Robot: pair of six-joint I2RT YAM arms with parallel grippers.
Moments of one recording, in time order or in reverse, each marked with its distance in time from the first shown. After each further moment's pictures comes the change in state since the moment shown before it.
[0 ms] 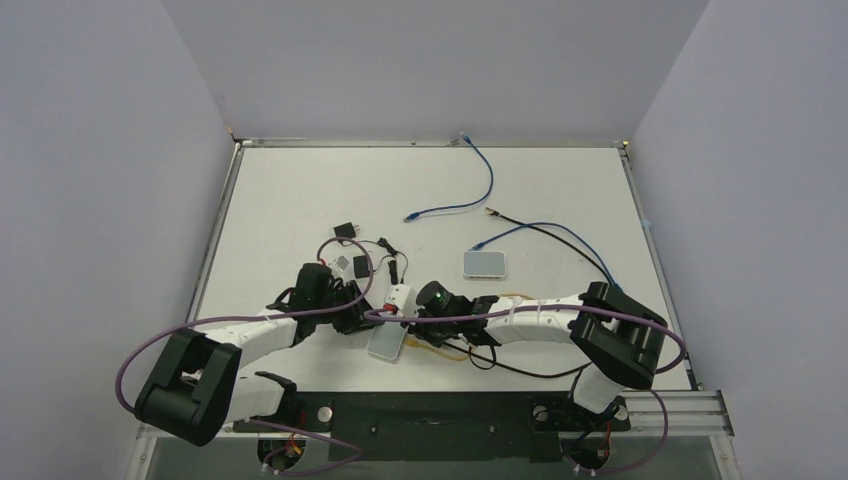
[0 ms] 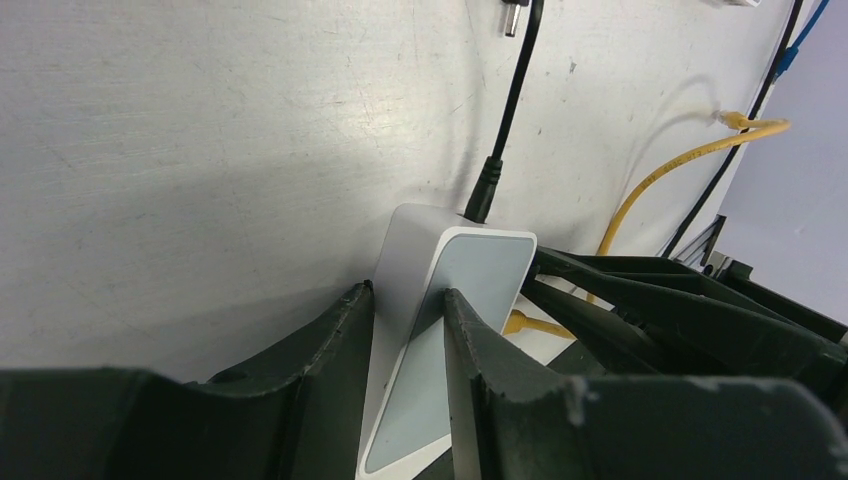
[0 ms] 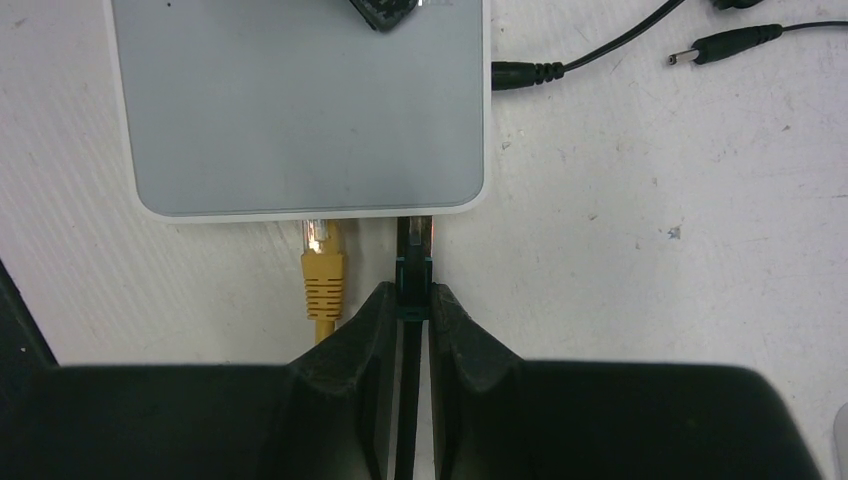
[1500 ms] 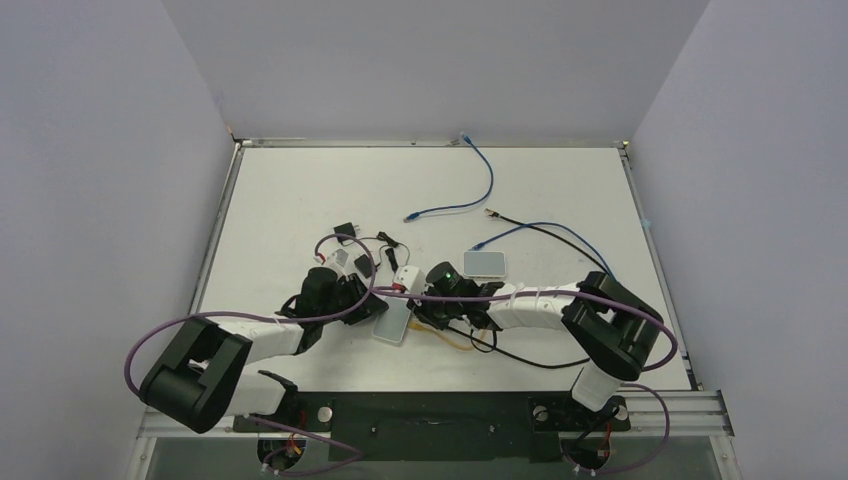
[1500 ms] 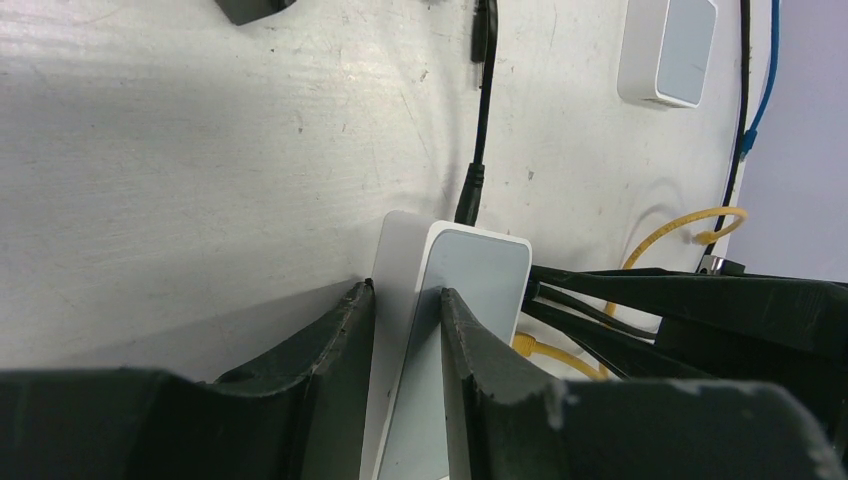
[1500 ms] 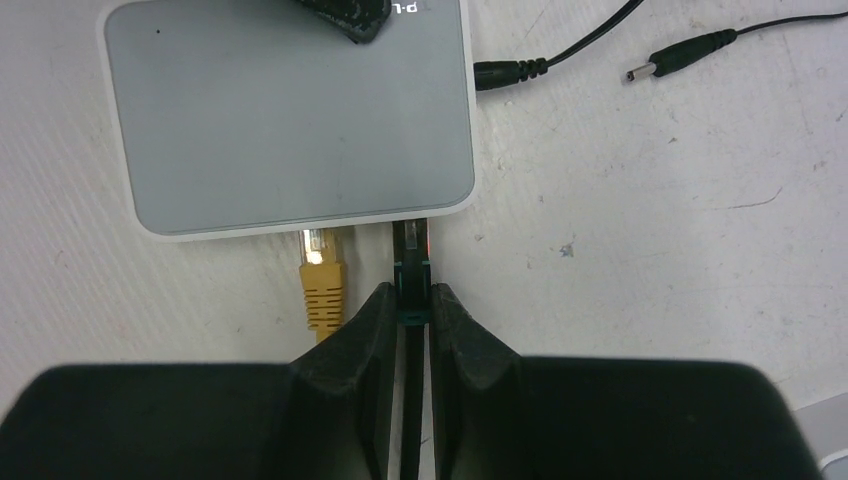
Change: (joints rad) left arm -0.085 0.068 -0.075 0.348 -0.182 -0.072; right arm -0.124 0.044 0.011 0.080 -0.079 -0.040
